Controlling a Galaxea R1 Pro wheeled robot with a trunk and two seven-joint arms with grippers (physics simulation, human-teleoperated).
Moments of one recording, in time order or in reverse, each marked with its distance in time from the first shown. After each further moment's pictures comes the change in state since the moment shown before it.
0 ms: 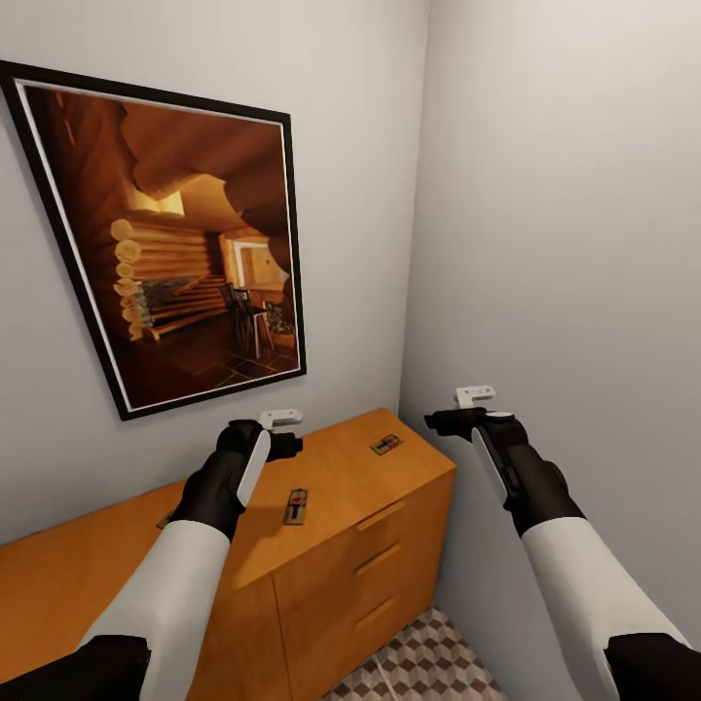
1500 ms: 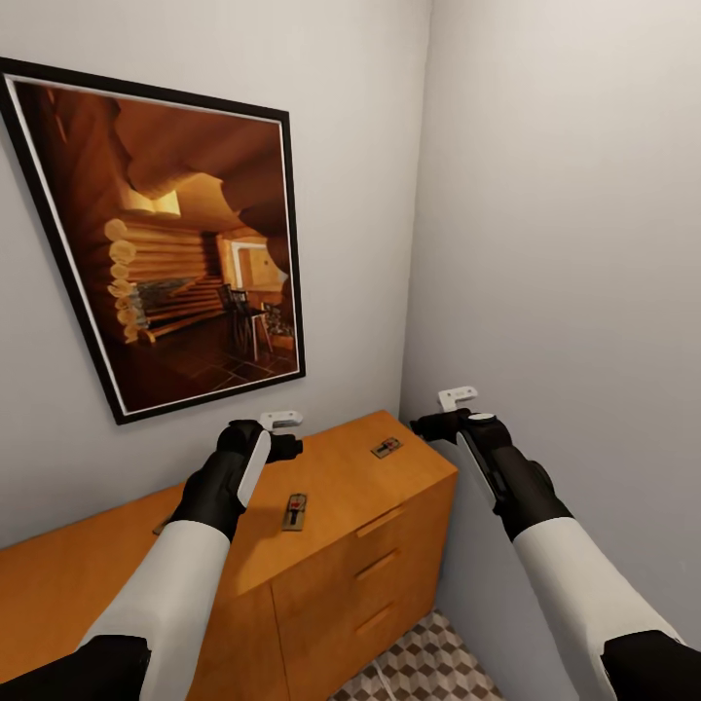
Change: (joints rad) left arm 0.000 0.000 -0.002 0.001 0.000 0.020 0.004; right arm 0.000 0.008 0.105 0.001 -0.005 0.010 -0.001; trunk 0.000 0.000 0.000
